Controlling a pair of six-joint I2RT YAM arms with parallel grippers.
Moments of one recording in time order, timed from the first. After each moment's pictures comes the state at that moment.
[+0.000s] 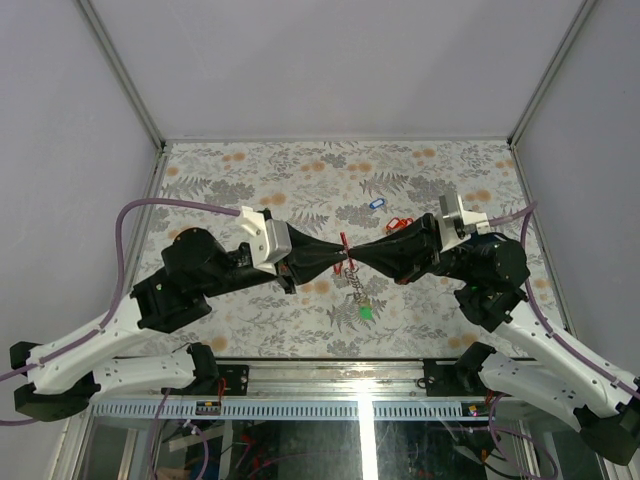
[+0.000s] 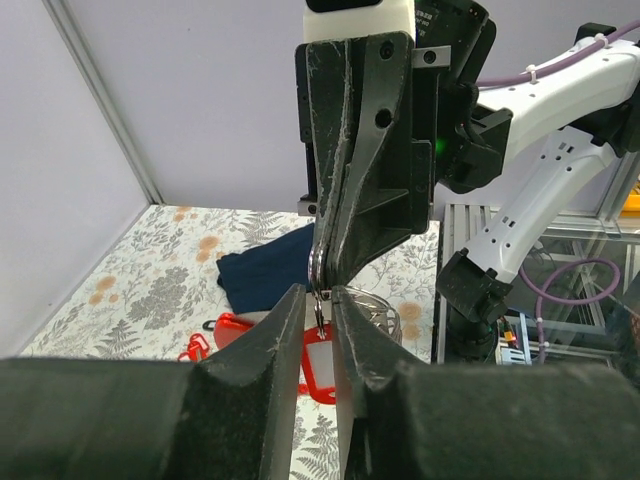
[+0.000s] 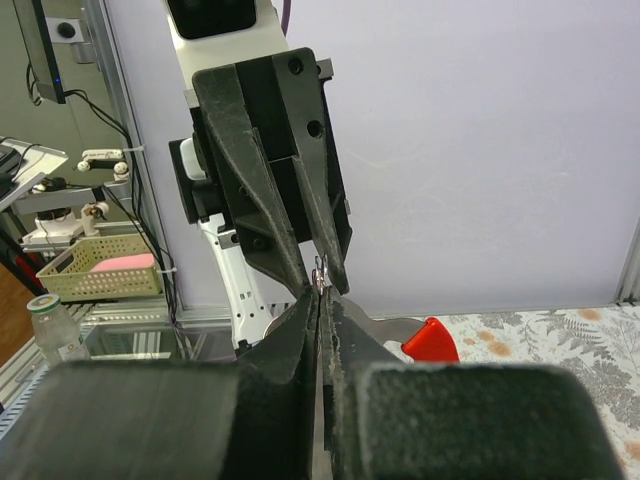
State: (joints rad) left arm -1.11 0.89 1.15 -0.10 0.23 0.07; right arm 0.76 0.82 0.77 0.63 -0.70 0.46
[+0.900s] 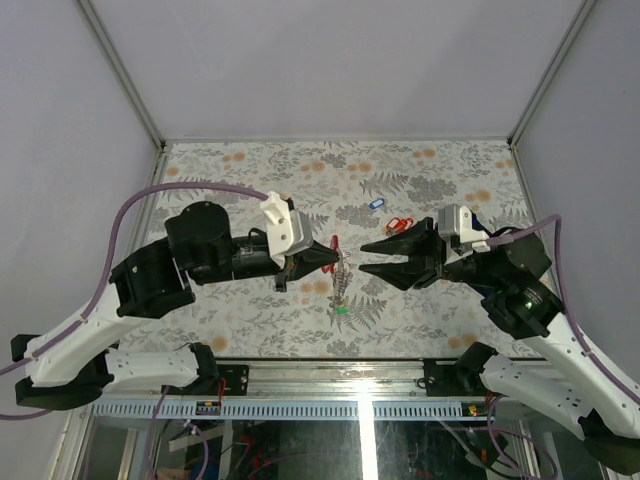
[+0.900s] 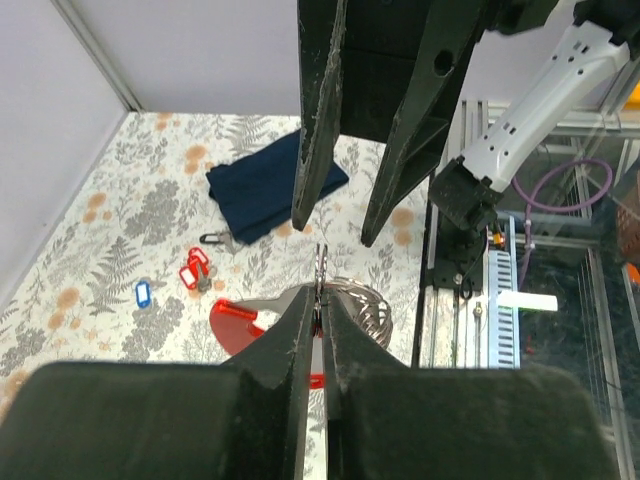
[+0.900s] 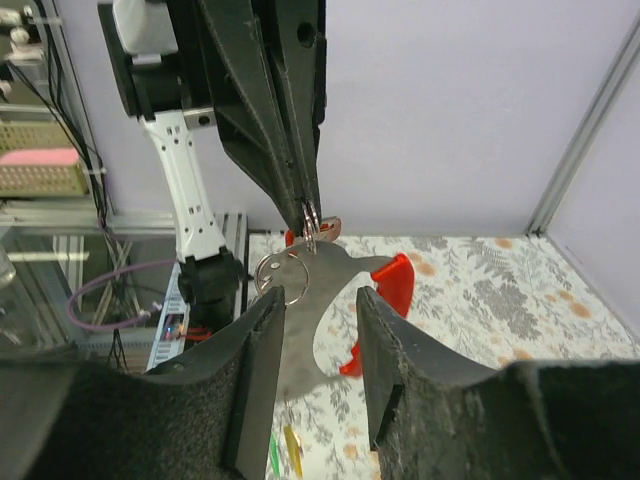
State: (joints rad) left arm -1.11 1.02 1.47 -0.56 0.24 0.15; right arm 0.76 0.74 0.94 0.09 -0.70 0.10
